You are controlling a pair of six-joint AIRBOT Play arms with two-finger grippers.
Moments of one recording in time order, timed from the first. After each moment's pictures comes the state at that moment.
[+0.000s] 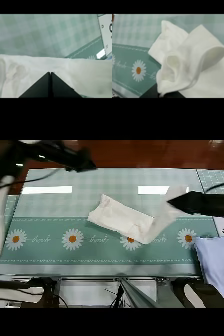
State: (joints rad) left arm -0.16 -1.54 1.78 0.82 -1.26 -1.47; right arm -0.05 -0.81 1.01 -0.76 1.25 1.42
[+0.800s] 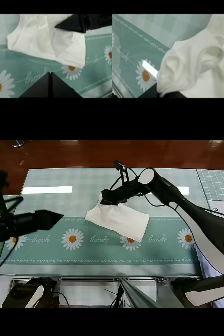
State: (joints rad) left arm -0.03 -0.54 0.73 0.90 -1.11 -1.45; right arm 0.48 -1.69 1.50 -0.74 0.99 1.43
